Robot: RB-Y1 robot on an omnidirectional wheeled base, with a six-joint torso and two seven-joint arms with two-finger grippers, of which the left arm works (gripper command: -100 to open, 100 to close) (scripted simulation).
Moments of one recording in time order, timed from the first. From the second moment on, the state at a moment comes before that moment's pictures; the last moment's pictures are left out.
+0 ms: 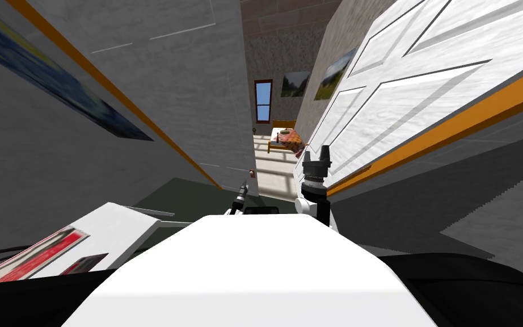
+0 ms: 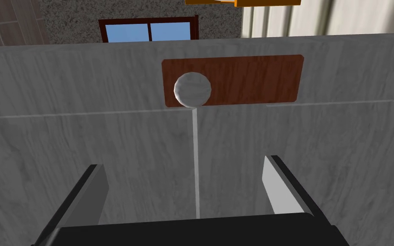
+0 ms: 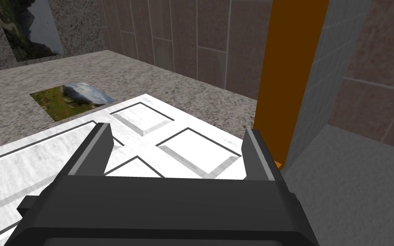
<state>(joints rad) 0.17 0.05 -0.21 -1.02 -0.06 -0.73 0.06</state>
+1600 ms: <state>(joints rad) 0.15 0.04 -0.19 -0.97 -0.05 -0.74 0.05</state>
